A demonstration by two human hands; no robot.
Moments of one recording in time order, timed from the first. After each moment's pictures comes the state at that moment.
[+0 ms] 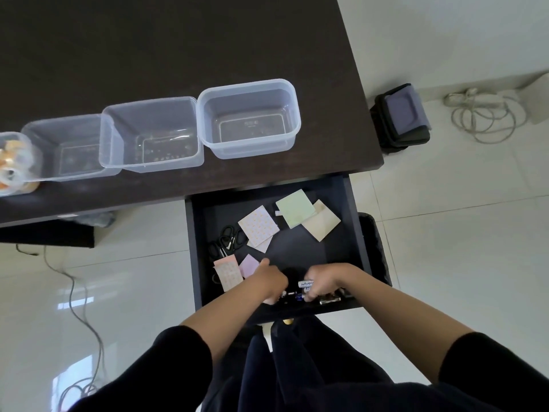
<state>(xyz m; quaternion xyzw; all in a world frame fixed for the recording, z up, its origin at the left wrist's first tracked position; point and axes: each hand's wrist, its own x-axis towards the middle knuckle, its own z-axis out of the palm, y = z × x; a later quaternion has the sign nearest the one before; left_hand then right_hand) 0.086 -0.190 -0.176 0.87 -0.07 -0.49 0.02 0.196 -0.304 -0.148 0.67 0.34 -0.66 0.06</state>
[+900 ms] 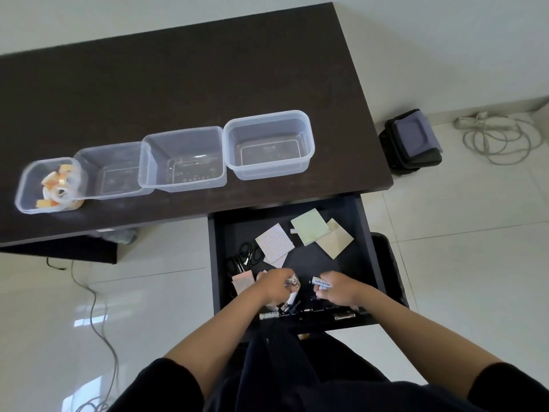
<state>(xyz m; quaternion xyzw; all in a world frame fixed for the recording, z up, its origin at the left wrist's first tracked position) 0.071 -0.159 -0.140 0.83 0.25 -0.33 0.37 0.194 -0.313 -0.145 0.75 0.27 -0.58 -0.15</state>
